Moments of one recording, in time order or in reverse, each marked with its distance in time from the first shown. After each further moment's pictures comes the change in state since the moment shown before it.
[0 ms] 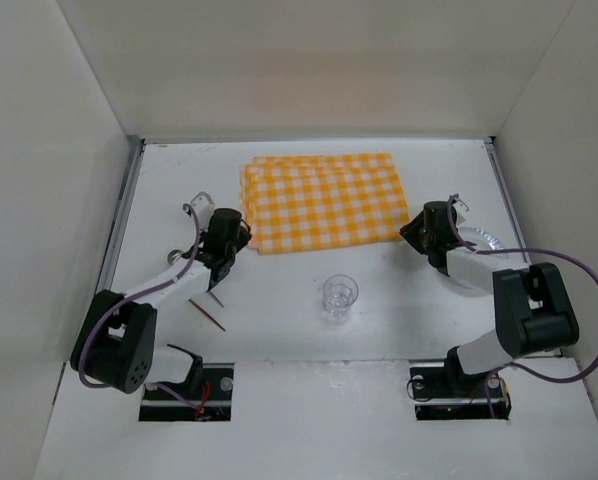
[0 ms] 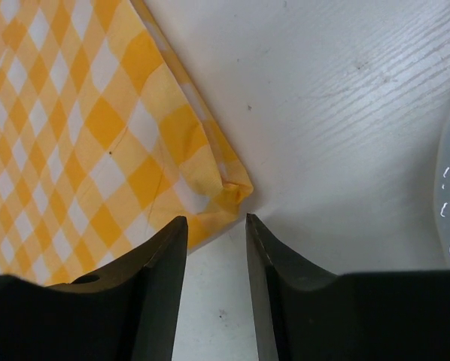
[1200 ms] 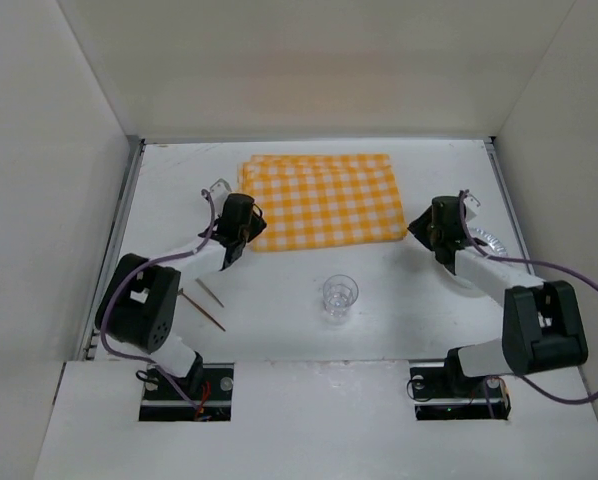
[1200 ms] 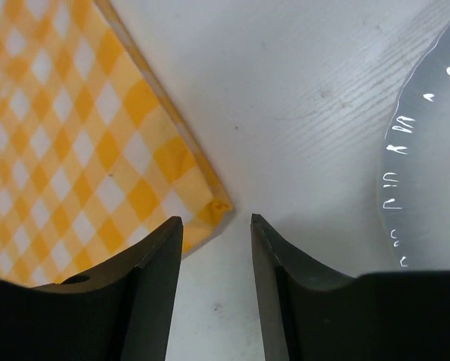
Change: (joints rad) left arm -0.040 0.257 0.175 0.068 0.126 -0.005; right arm -0.025 -0.061 0.057 -0.141 0.047 -0.031
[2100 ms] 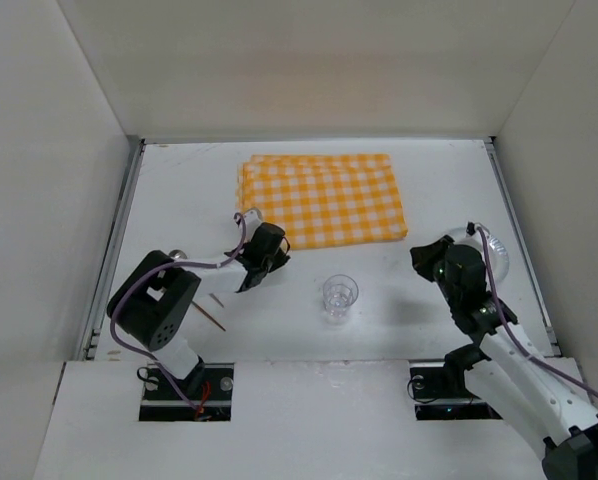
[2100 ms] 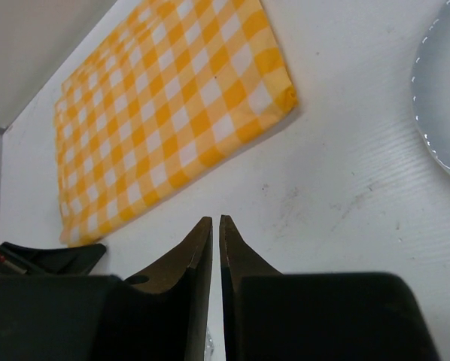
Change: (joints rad) left arm -0.235 0.013 -0.124 0.002 -0.039 -0.043; right arm 0.223 -0.761 -0.279 -0.174 0.040 -0.016
